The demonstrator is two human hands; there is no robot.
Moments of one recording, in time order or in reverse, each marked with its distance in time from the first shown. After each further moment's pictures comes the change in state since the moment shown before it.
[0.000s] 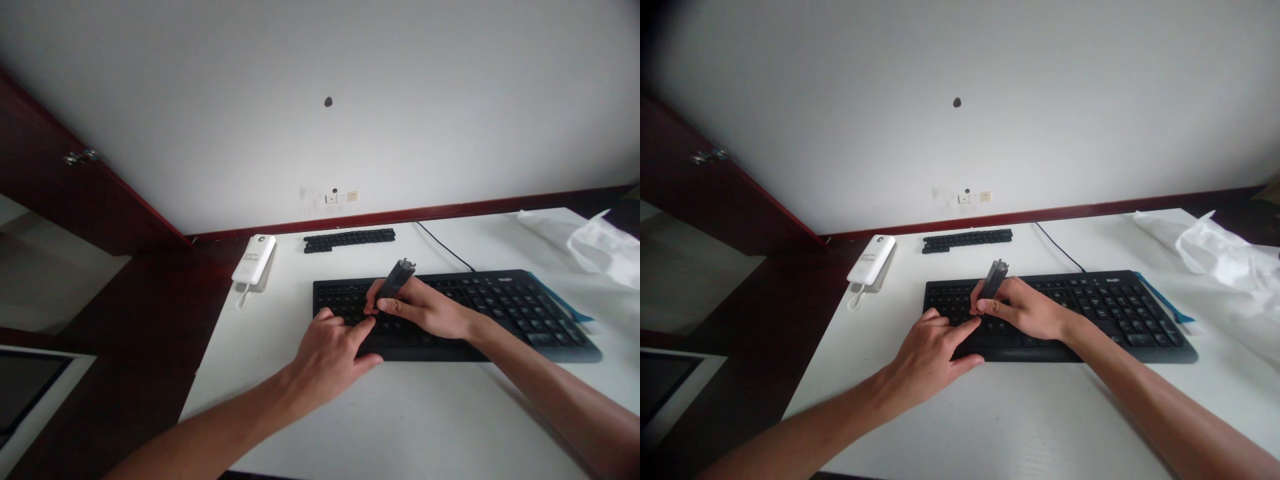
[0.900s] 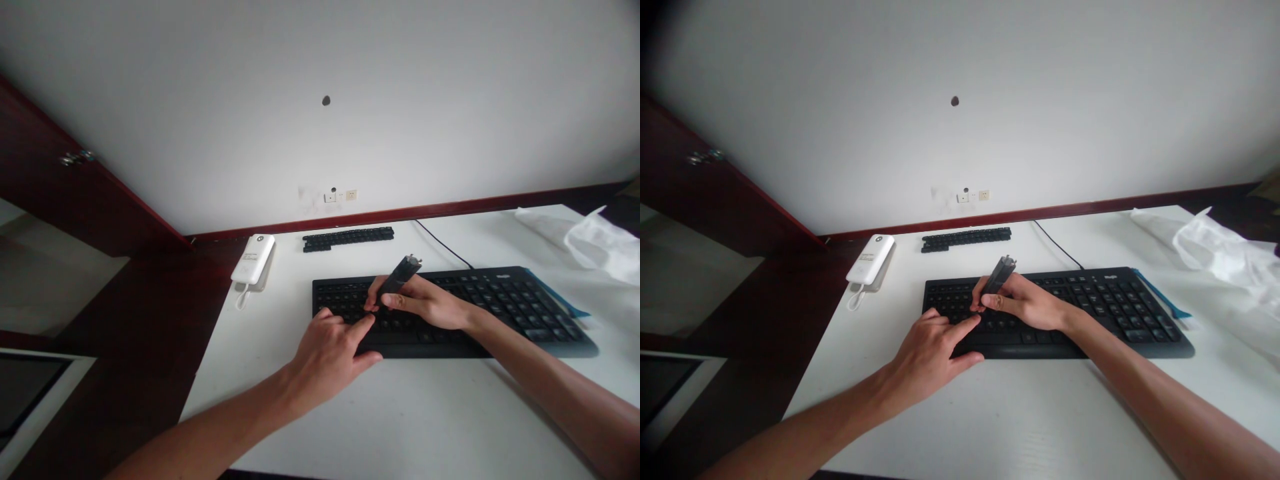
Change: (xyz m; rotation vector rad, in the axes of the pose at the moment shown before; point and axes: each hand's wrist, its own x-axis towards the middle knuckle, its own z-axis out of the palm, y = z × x) left_hand 0.000 -0.001 0.000 -0.035 -0.019 -0.006; right_hand -0.002 0.006 -0.004 0.185 -0.032 0.017
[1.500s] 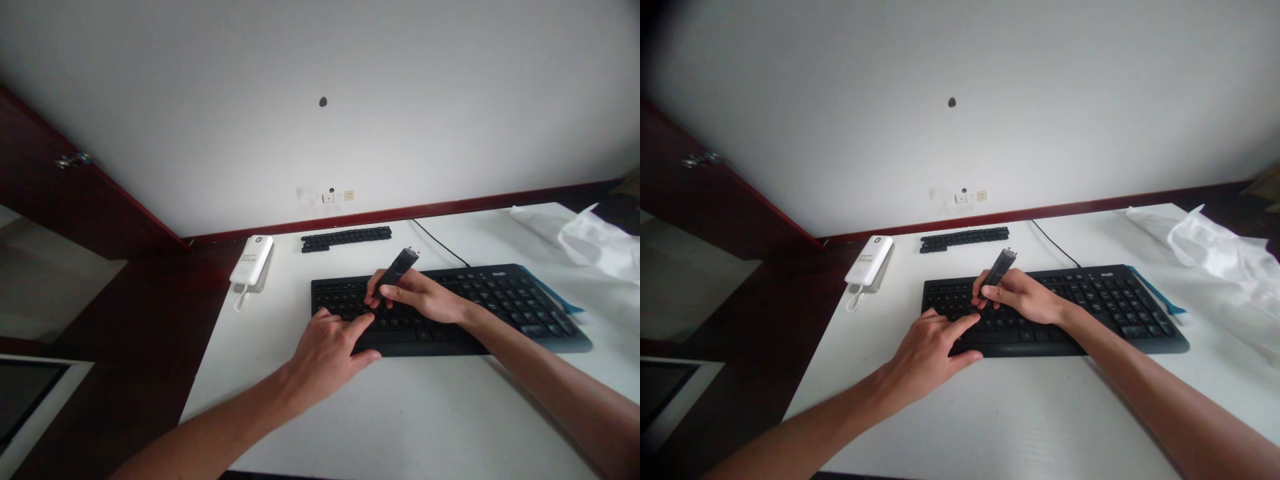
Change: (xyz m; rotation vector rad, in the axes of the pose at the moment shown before) left_hand 0.001 0.000 -0.001 -0.052 0.005 -0.019; right_hand 0.003 0.006 -0.001 0.047 0.043 -0.007
